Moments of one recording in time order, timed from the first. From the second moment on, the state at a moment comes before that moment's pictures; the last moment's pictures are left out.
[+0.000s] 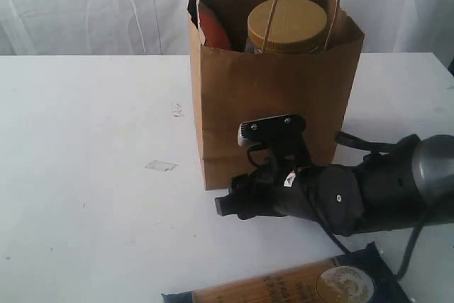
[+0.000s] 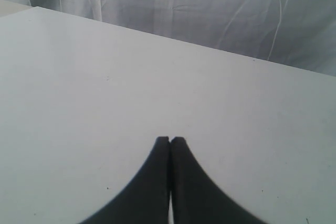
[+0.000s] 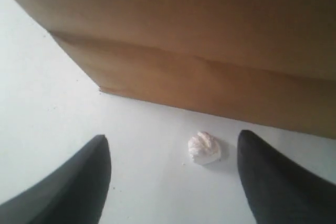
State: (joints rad) left arm 0.07 0.01 0.02 0.59 0.25 -0.77; right arm 0.72 1.75 -0.69 0.49 -0.23 -0.23
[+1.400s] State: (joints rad) left arm 0.07 0.01 0.02 0.59 0.25 -0.77; right arm 0.72 1.18 -0.71 0.46 0.55 -0.31
